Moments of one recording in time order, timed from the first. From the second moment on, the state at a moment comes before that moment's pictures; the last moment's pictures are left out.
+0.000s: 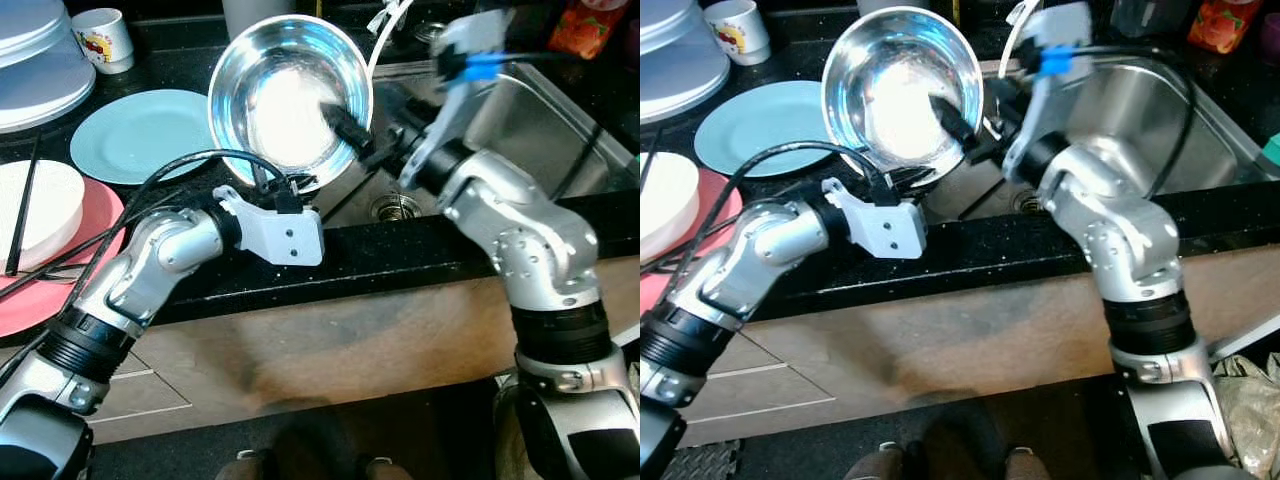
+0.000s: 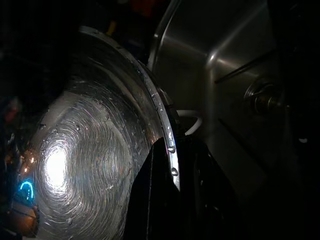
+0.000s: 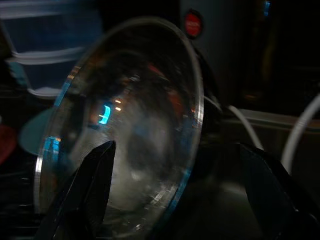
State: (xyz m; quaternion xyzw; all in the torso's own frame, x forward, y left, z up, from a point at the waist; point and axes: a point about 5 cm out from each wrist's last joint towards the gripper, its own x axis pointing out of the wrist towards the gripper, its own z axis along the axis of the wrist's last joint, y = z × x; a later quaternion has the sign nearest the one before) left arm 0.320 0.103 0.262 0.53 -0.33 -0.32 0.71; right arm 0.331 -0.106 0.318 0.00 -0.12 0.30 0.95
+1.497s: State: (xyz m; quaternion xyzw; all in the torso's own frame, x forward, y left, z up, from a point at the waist) left arm 0.315 0.094 0.281 0.50 -0.43 -0.28 0.69; right arm 0.348 -0.127 0.320 0.08 -0.10 0.17 0.98
